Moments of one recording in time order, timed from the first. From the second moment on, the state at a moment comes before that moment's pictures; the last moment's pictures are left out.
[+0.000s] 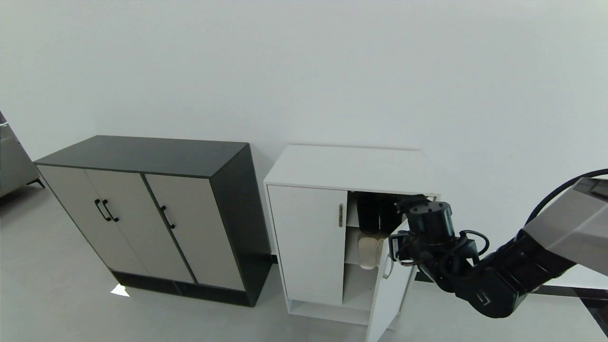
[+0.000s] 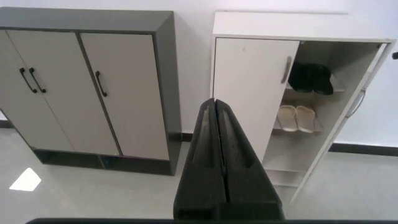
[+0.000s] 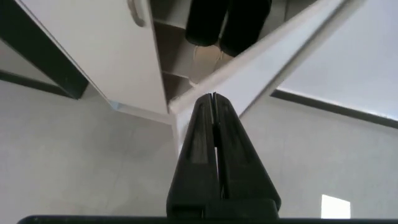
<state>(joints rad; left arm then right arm) 0.00 0.00 0.00 0.00 0.00 0.00 0.58 2.08 -0.82 -0.80 -0.47 0.15</state>
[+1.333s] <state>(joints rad) 0.00 0.00 0.00 0.00 0.00 0.00 0.52 2.16 -0.39 -1.26 -0.43 0.15</state>
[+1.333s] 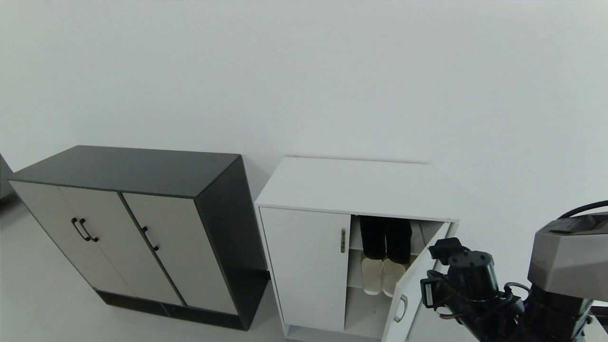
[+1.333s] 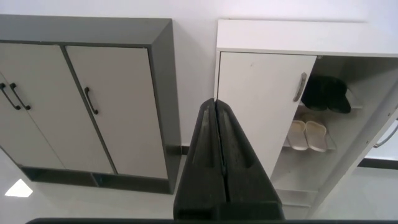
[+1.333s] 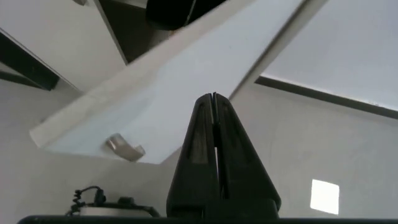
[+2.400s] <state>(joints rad) 0.00 0.00 0.00 0.00 0.00 0.00 0.49 2.34 -0.76 -1.16 -0.37 0.13</state>
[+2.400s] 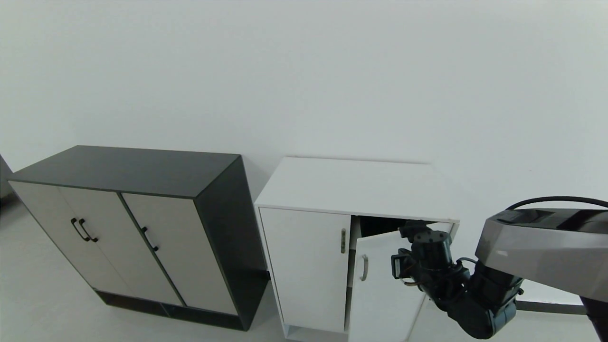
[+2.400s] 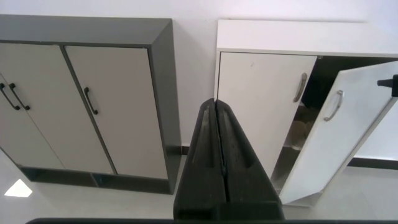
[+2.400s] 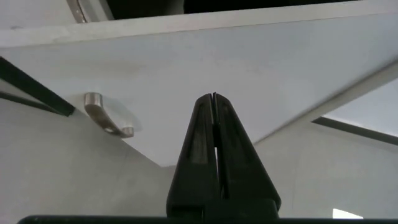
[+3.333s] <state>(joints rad) 0.00 0.00 0.00 0.00 0.00 0.00 0.45 2.42 -1.03 -0.99 -0.35 0.13</state>
